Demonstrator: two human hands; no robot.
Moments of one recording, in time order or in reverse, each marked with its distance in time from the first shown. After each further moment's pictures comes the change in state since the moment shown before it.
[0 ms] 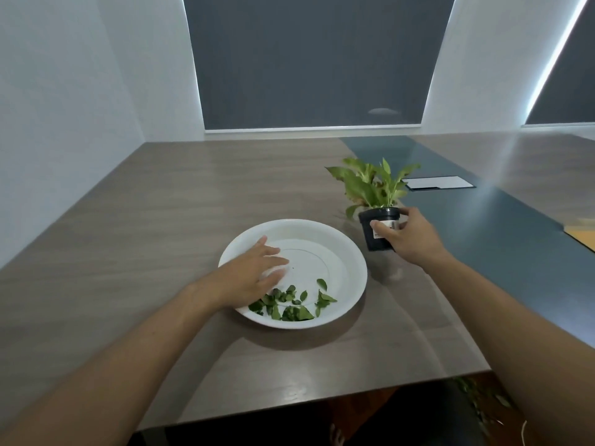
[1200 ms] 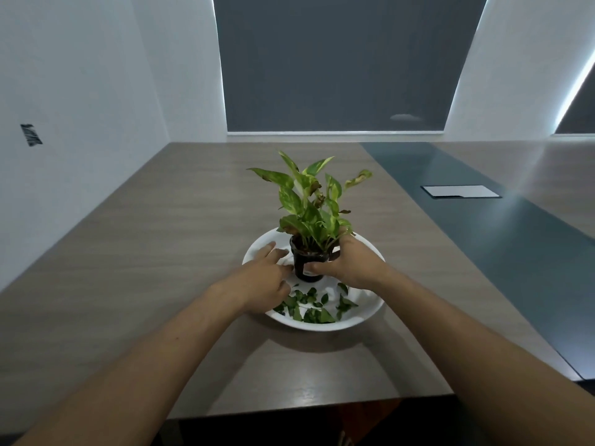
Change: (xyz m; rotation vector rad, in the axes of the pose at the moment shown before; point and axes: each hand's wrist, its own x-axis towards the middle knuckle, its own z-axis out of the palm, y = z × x) left_hand -0.018 0.018 -0.016 0.259 -0.111 -0.083; right_hand -0.058 -0.074 0.097 -0.073 -0.438 -0.362
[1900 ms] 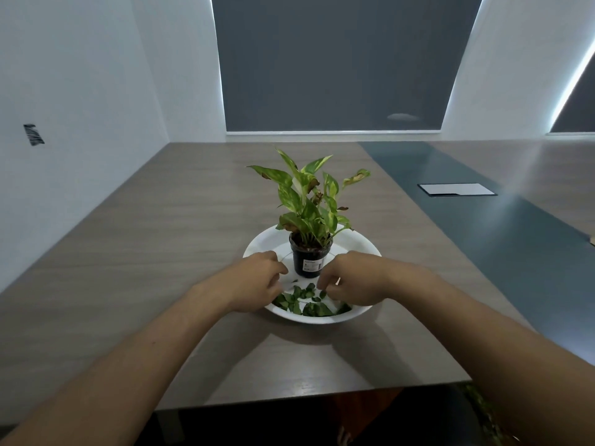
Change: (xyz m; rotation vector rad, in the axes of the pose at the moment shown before) left_hand -0.027 -0.001 -0.013 -0.095 0.062 0.019; right_hand -0.047 -0.036 -0.030 -0.631 -0.446 -0.145
